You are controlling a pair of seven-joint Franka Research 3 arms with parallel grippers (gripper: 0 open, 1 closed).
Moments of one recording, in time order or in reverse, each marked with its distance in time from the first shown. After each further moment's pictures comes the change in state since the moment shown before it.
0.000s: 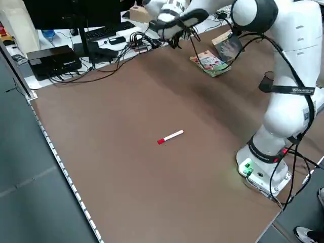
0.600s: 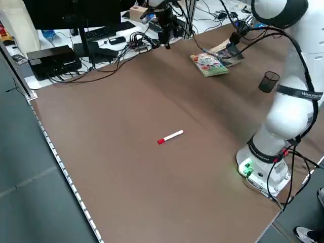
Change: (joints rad) left arm 0.072 -0.197 0.018 -0.047 0.466 -0.139 -0.599; right arm 0.068 0.077 -0.001 0.000 0.000 0.082 -0.012
